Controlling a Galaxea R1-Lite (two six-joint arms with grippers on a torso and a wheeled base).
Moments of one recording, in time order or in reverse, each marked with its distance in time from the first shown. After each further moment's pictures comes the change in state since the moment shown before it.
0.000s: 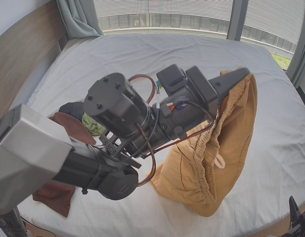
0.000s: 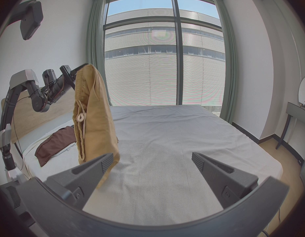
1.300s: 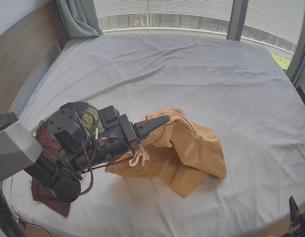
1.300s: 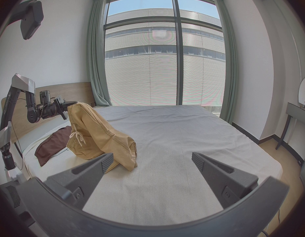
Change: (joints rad) left arm 0.303 -0.096 0.509 -0.068 -0.121 0.160; right arm 0.000 0.000 0.000 0.000 0.000 -0.003
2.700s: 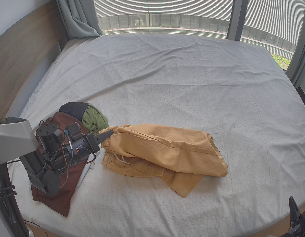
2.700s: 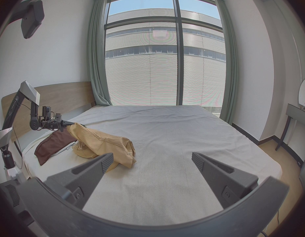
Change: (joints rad) left arm 0.375 0.144 0.140 0.001 0.038 0.466; right arm -0.001 0.000 0.000 0.000 0.001 -0.007
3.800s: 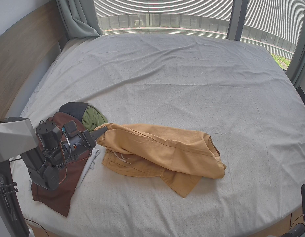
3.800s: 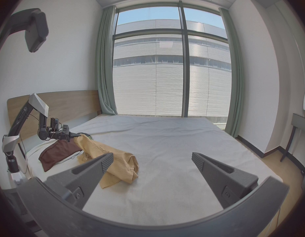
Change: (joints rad) left arm 0.063 0.049 -0.057 0.000 0.001 0.003; right arm -0.023 0.081 -0.134 -0.051 0.082 -0.028
